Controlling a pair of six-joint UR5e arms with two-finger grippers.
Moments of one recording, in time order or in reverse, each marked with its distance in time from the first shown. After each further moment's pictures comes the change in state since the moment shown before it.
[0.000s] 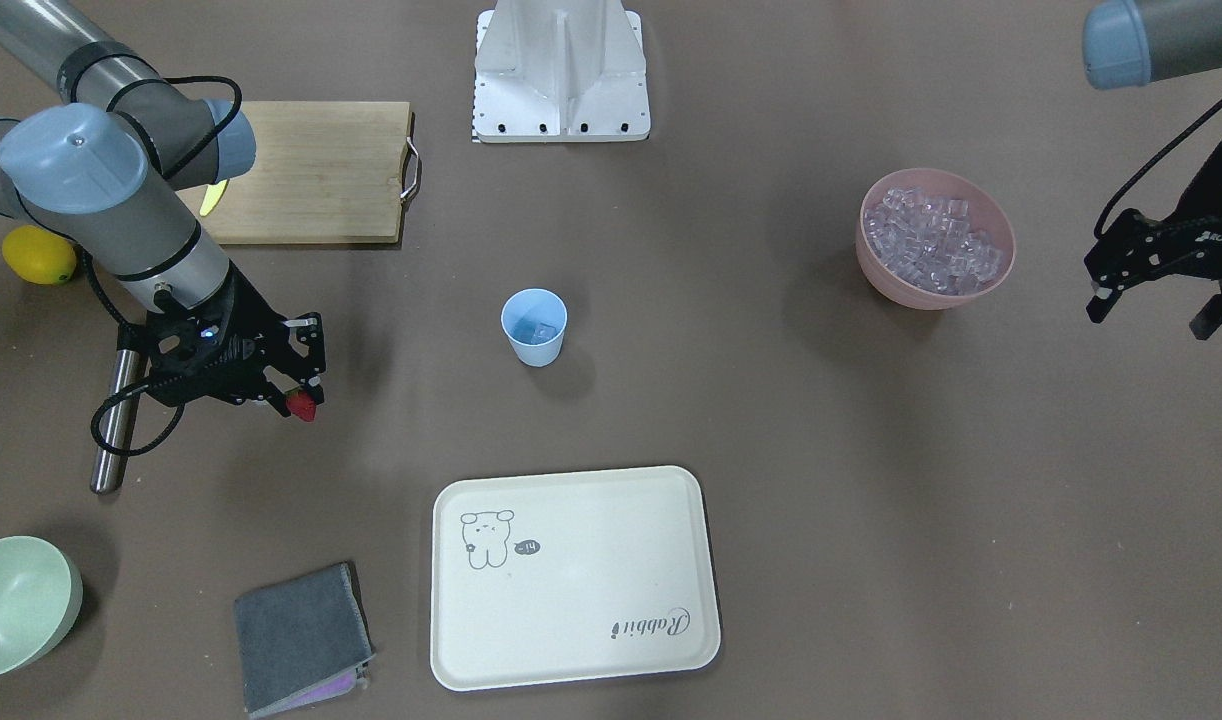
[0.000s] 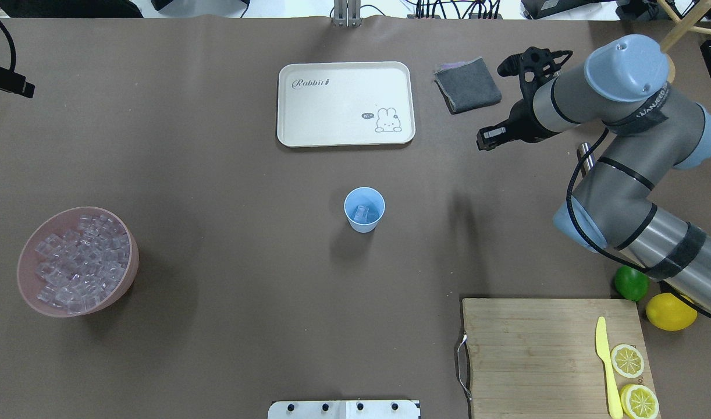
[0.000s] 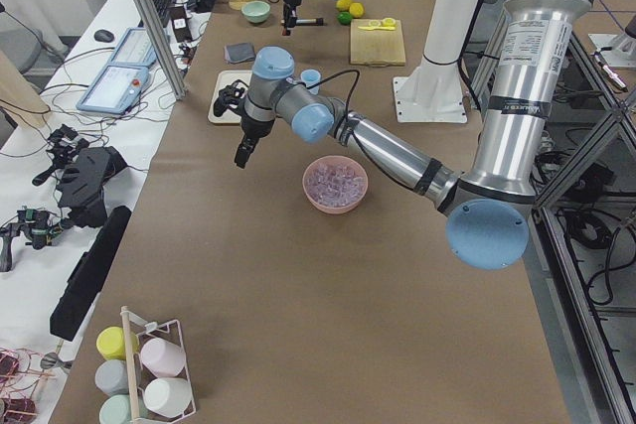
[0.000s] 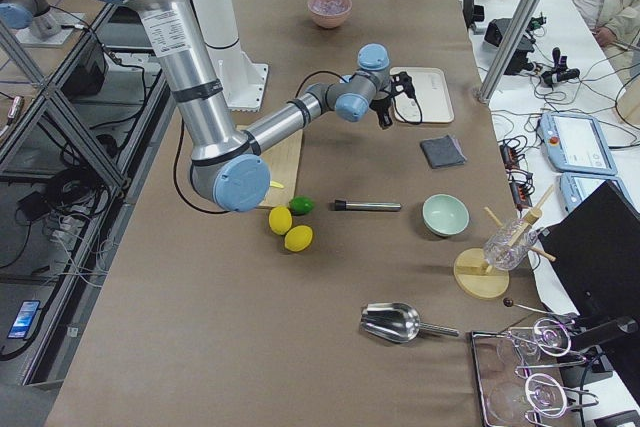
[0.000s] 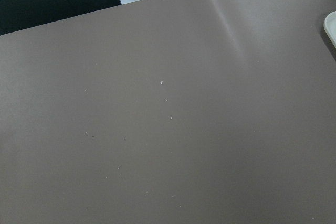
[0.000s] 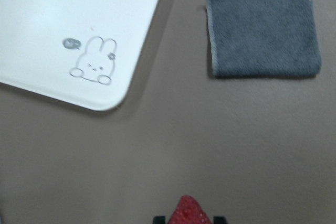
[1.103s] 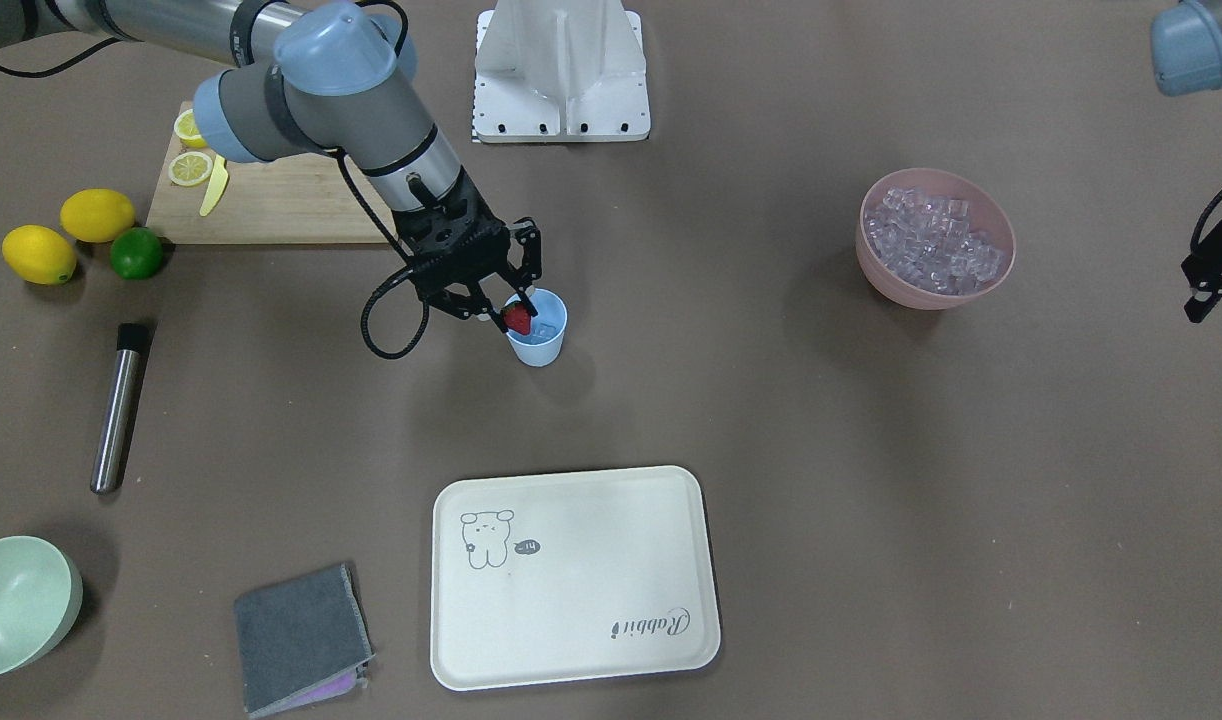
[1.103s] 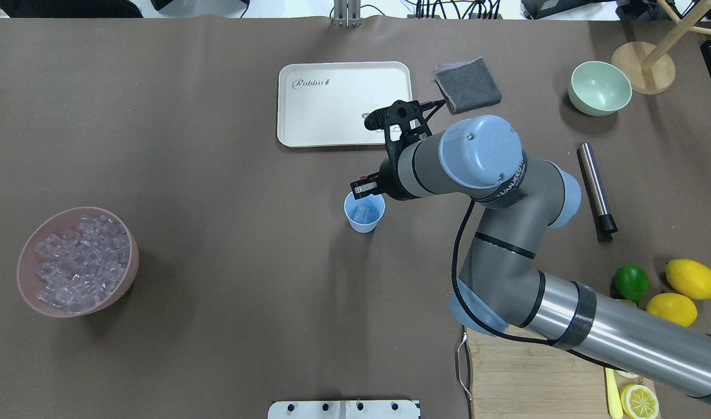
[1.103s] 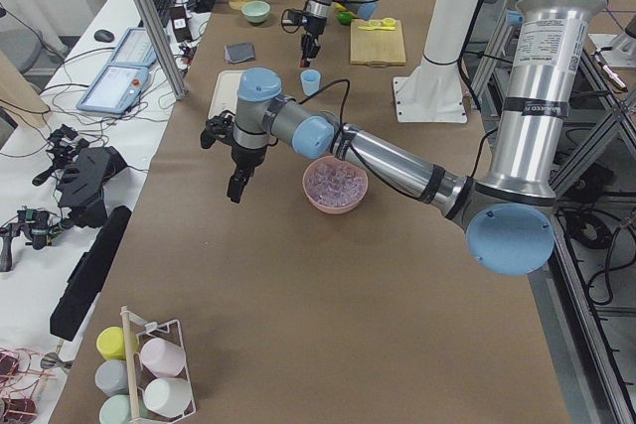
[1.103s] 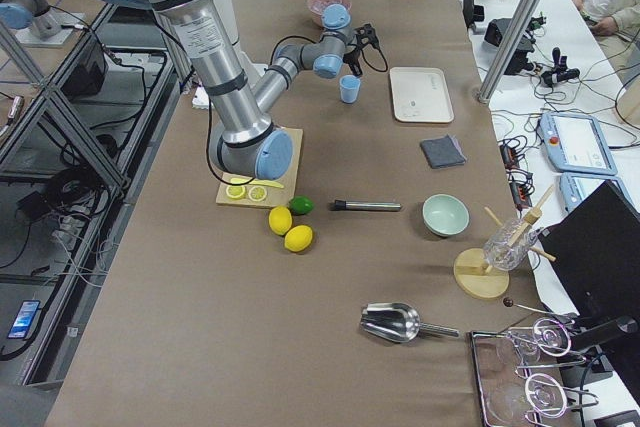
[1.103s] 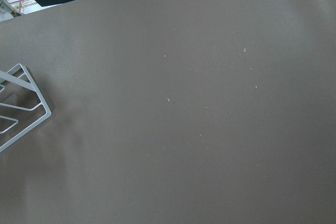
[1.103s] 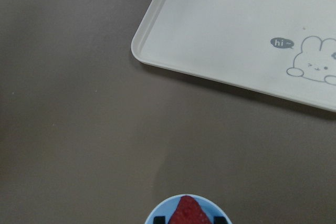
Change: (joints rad) left arm -0.098 0.031 0.052 0.119 -0.002 0.152; right arm -0.308 0.174 0.019 0.002 -0.253 0.135
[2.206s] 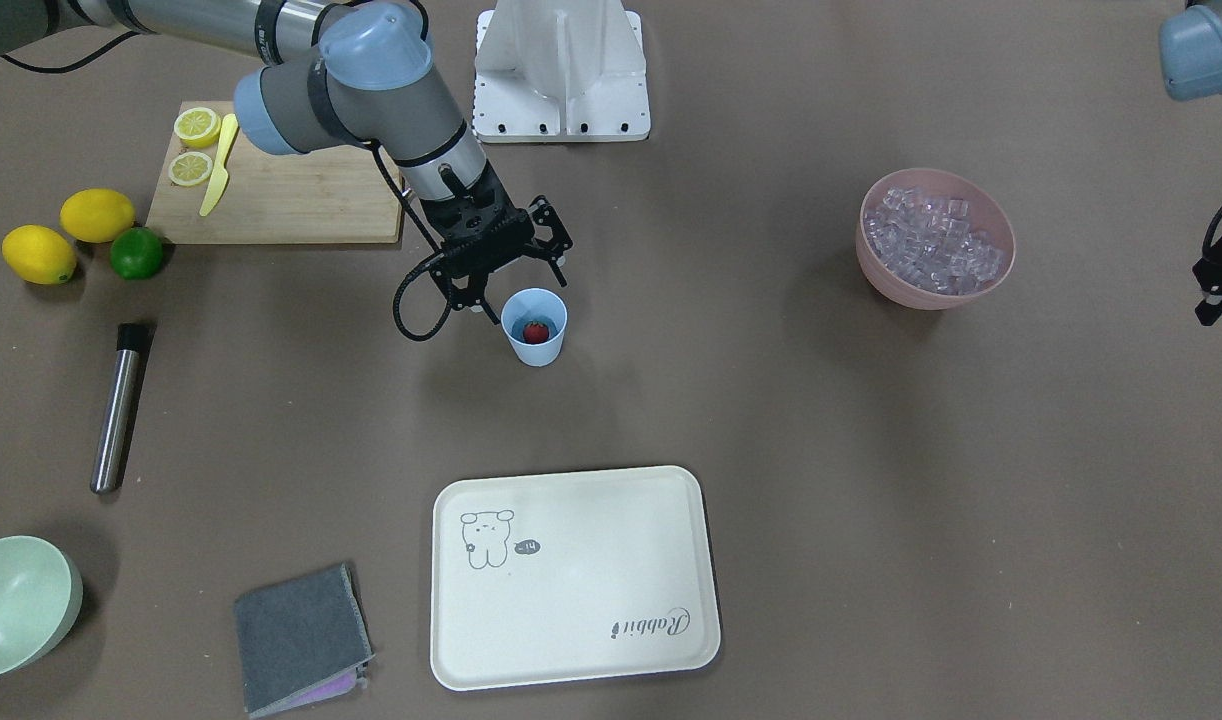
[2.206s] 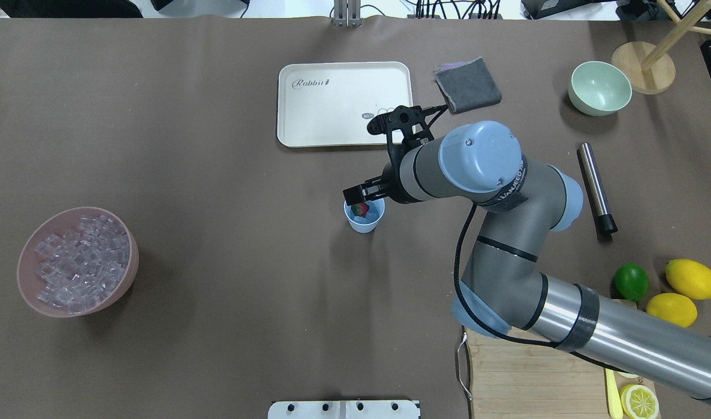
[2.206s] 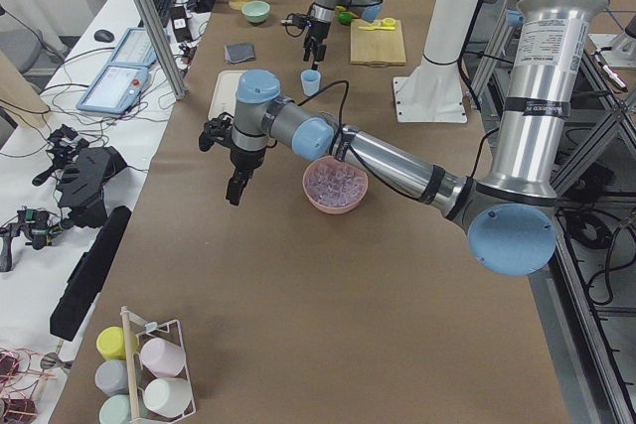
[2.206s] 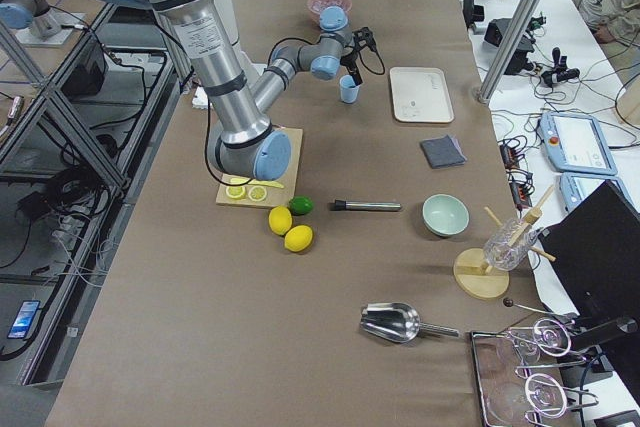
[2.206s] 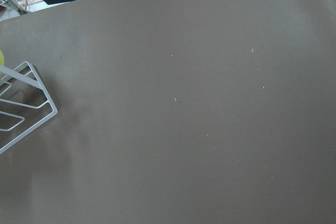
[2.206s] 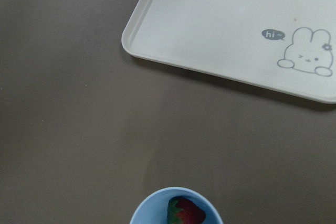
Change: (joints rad) left arm -0.017 0.000 0.008 0.000 0.000 0.010; right arm 0.044 -0.011 0.017 -0.057 0.044 0.003
